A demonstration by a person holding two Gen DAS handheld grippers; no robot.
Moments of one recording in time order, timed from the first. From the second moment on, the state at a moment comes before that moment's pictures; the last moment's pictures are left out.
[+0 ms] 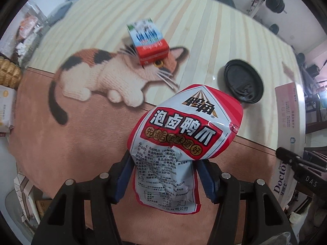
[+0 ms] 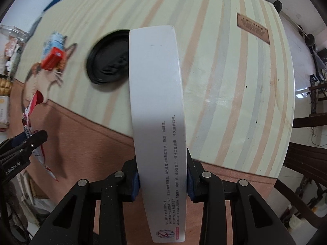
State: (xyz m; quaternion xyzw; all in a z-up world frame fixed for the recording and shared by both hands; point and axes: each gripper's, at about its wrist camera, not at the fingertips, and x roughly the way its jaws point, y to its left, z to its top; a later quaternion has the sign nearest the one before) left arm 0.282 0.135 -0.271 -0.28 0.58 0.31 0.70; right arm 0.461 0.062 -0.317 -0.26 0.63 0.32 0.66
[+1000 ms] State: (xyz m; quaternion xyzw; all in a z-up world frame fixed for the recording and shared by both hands) left arm -0.012 -0.003 -0.347 -0.39 0.57 0.28 0.66; right arm 0.097 -0.135 -0.339 -0.23 0.68 0.38 0.59
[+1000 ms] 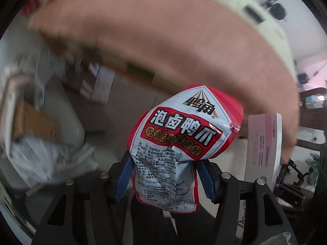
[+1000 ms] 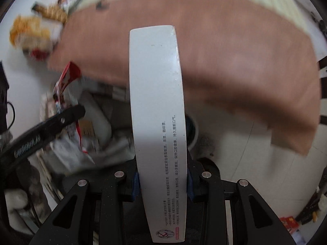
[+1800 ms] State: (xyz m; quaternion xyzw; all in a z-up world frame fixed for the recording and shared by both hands) left arm -0.059 0.006 -0.724 -0.49 0.62 0.30 0.53; right arm 0.084 -0.125 -0.788 -0.29 0.75 0.32 0.49
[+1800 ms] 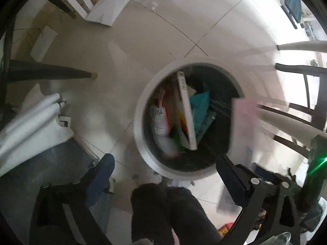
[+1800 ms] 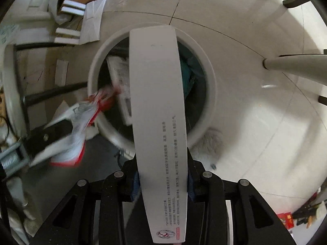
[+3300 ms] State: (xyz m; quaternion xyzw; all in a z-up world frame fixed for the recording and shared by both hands) left arm -0.056 -0.076 -0.374 -0.36 0.62 0.33 0.62; right arm 0.076 -0.182 -0.418 -0.29 0.66 0.35 0.59
